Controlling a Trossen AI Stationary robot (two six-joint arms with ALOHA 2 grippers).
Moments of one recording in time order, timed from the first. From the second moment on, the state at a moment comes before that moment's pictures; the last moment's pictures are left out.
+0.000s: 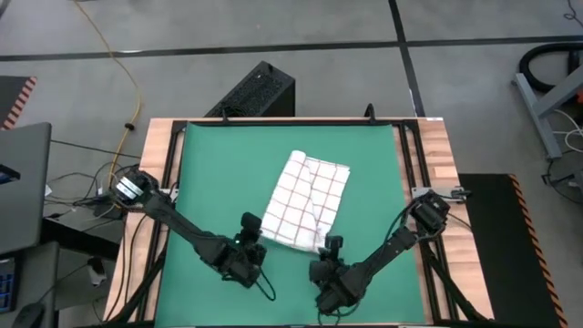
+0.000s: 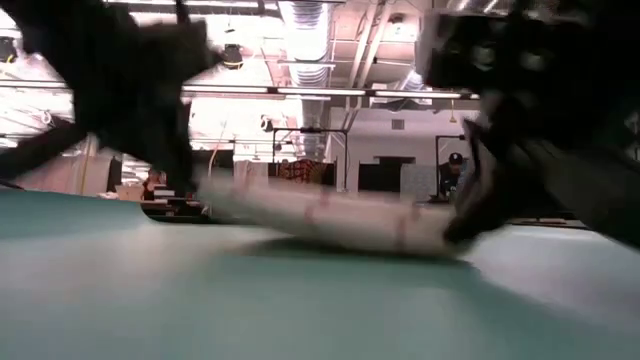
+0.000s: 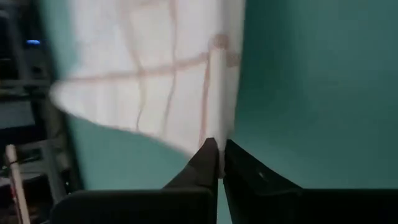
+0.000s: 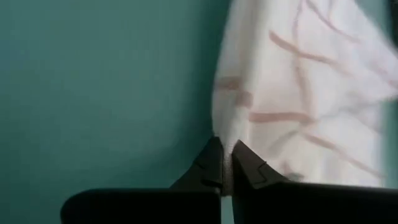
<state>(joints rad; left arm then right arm) -0.59 1.79 1.07 -0.63 -0.77 -0.03 0.67 2.15 1.50 -0.93 0.78 0.66</state>
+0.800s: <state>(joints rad) -0.66 1.35 1.51 -0.97 -1.33 0.04 0.49 1.98 2.32 -1.44 1.26 0.17</state>
